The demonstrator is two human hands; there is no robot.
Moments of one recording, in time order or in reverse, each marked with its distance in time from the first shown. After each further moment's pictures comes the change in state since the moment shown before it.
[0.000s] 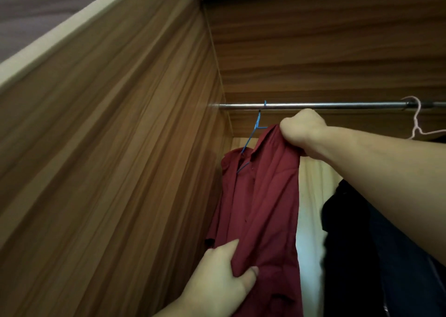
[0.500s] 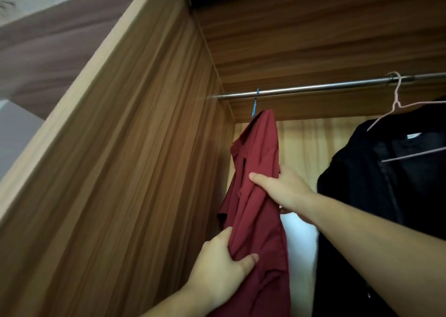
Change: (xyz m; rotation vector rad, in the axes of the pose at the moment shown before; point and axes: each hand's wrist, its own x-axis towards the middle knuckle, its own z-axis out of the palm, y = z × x) left_hand -0.059 0.044 -0.005 0.061 0.026 -0.224; right_hand -0.121 0.077 0.002 0.201 -0.432 0.070
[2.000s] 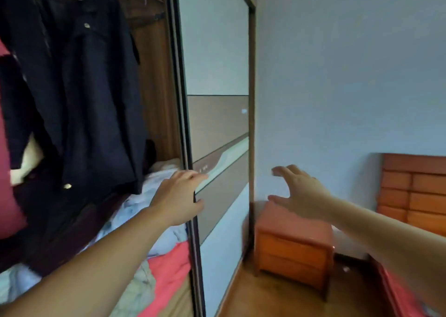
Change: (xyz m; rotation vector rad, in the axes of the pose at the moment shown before) left_hand -0.434 0.257 -0.063 -0.306 -0.966 0.762; right_hand -0.737 -0.297 -0.139 -1.420 0.138 1.141
